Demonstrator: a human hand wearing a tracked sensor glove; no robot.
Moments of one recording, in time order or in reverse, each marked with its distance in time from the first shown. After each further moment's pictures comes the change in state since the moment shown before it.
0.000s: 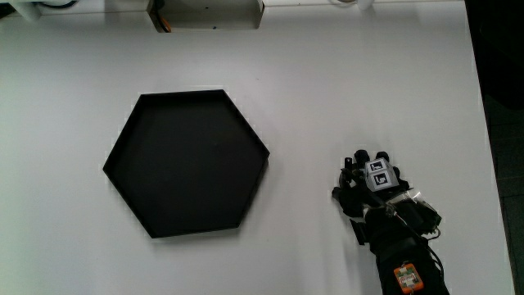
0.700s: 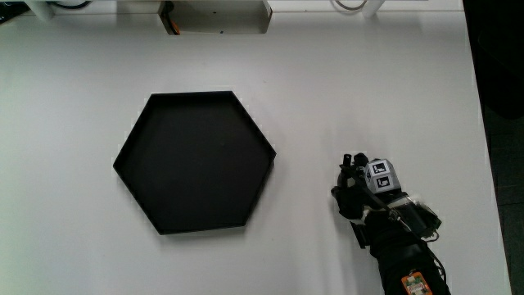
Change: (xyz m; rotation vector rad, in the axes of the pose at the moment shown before) arm 0.008 -0.036 0.033 0.283 0.135 0.029
